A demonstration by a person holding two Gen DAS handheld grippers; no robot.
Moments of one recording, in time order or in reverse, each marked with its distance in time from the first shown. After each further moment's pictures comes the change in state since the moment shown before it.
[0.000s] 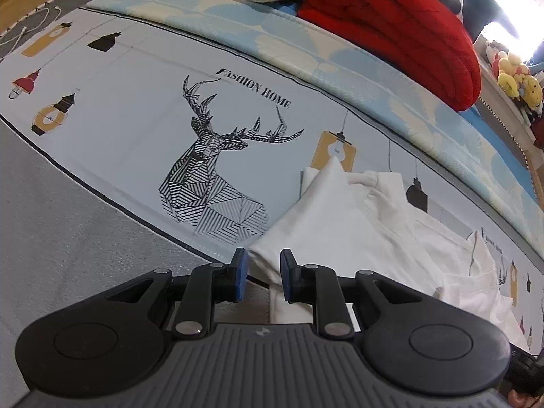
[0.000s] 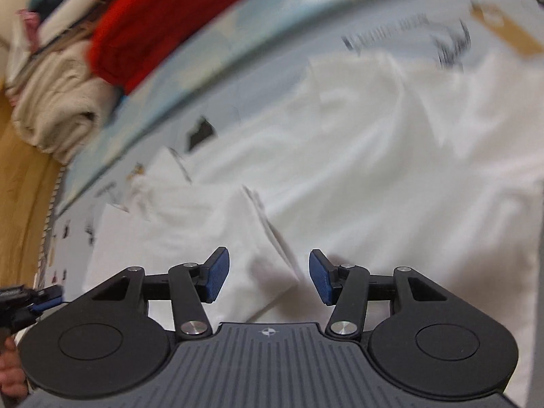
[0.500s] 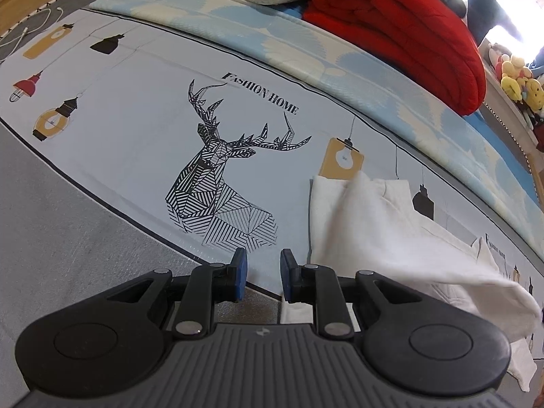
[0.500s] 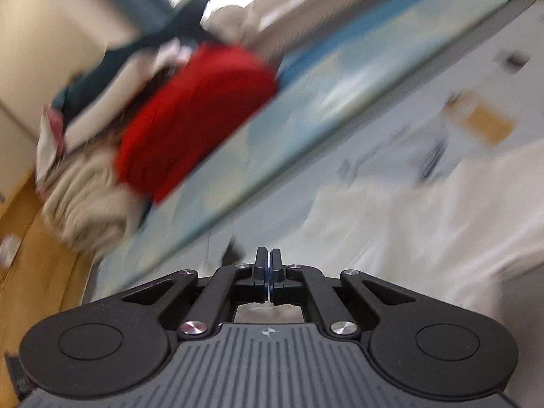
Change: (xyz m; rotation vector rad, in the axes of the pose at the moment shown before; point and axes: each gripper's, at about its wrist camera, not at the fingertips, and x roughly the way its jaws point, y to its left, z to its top) left arm 0.005 0.006 0.008 -0.004 -0.007 0.001; right arm -0.100 -0.016 0.025 0.076 -0.406 0.064
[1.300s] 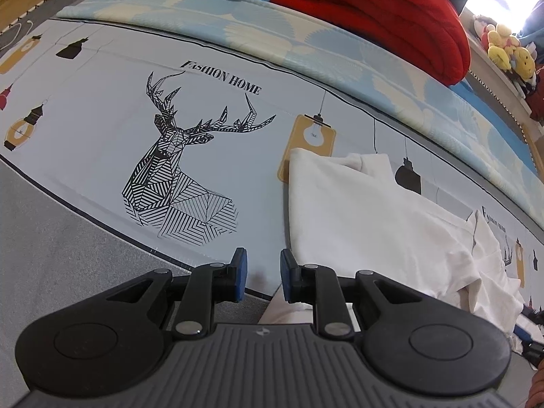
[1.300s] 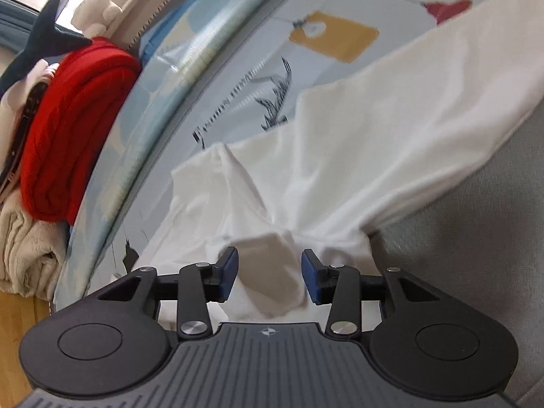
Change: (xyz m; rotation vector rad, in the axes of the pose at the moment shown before) left arm 0.020 -0.040 -0.011 0.088 0.033 -0.003; right arm 0.020 -0.086 -0.005 0.316 0.197 -0.229
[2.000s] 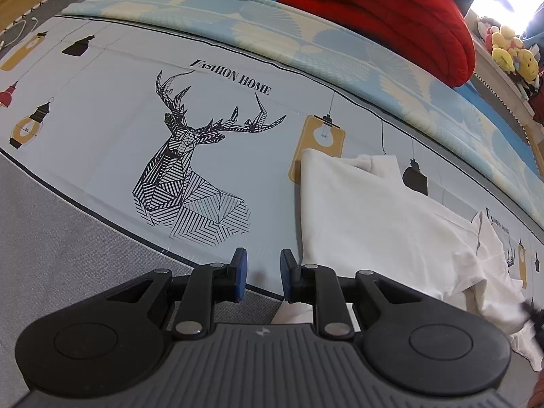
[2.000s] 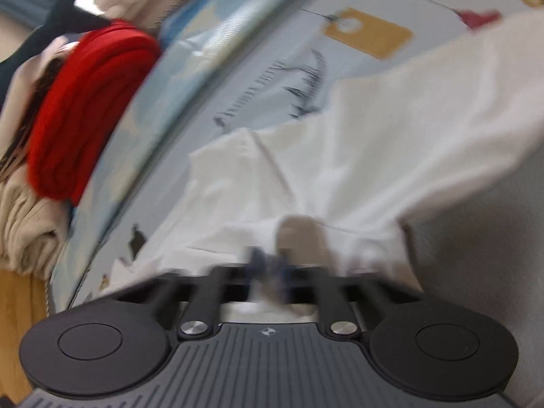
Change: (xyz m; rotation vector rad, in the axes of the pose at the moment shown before) left arm -0.003 0.010 0.002 -0.012 0.003 0.007; right arm 0.008 0.024 -0.006 -0.112 -0.001 0.030
